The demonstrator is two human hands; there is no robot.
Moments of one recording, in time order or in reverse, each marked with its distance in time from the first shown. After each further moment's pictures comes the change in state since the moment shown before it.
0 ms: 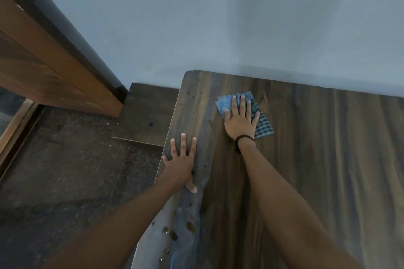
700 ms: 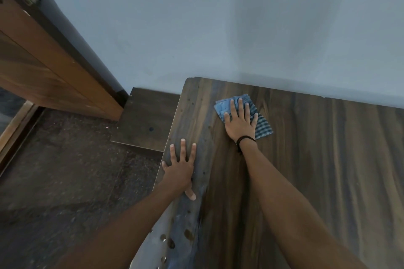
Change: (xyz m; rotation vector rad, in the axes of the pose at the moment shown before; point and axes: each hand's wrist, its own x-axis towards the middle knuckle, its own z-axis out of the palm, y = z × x) left_hand 0.005 0.000 -0.002 -0.008 -0.027 -0.020; right_hand 0.023 0.000 -0.007 -0.027 -0.044 -0.047
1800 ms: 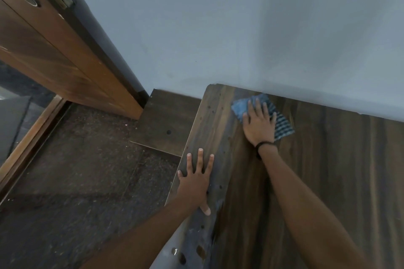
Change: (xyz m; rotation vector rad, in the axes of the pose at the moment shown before) left_hand -0.011 -0.001 -0.003 0.019 0.032 0.035; right_hand 0.034 -0.012 -0.006 0.012 0.106 -0.107
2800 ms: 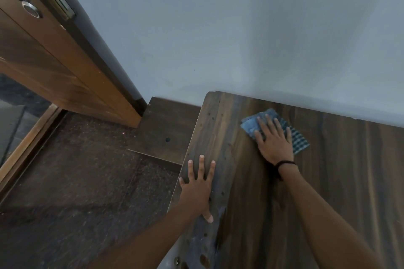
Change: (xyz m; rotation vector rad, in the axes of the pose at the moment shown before) left_hand 0.004 -0.003 0.001 0.011 0.015 0.010; right_hand -0.031 0.049 -0.012 -0.098 -0.032 -0.024
